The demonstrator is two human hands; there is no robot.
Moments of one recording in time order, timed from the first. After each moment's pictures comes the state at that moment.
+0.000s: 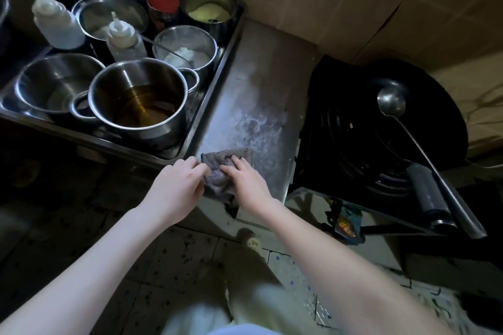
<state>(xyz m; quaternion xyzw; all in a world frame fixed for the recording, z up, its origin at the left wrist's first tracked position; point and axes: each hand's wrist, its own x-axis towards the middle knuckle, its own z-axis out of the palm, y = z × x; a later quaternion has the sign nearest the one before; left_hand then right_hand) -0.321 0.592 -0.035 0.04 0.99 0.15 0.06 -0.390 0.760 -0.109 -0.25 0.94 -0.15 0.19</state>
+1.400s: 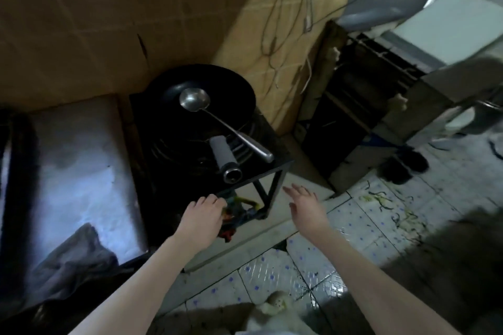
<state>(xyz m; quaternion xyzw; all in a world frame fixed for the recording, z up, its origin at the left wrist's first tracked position) -0.344 0.931 -0.037 0.37 0.92 0.05 0.12 -0.239 1.173 -0.060 0.21 0.96 -0.18 0.04</state>
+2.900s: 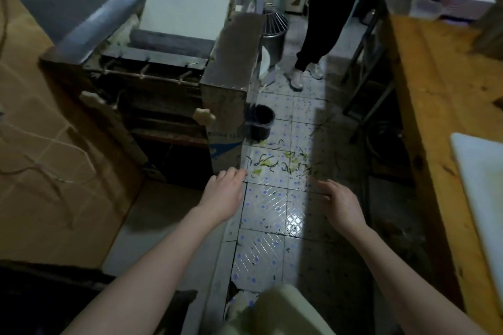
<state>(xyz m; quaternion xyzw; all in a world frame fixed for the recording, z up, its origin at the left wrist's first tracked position) -0.344 1.481 -0.026 0.74 0.66 0.04 0.15 -0.059 1.498 -0.054 0.65 0.74 -0.17 -0.08</state>
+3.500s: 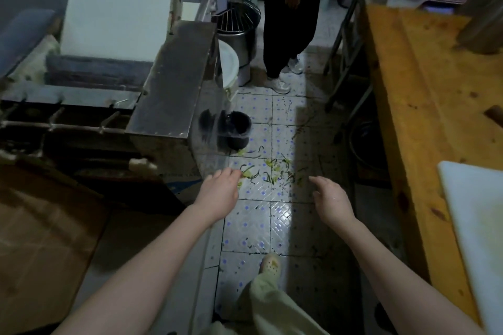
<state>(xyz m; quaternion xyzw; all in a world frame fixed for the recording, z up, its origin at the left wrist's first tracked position) -0.264 1.670 -0.041 0.77 0.62 -0.01 0.16 0.004 1.665 -0.069 0.69 0.69 -0.19 -0.09</state>
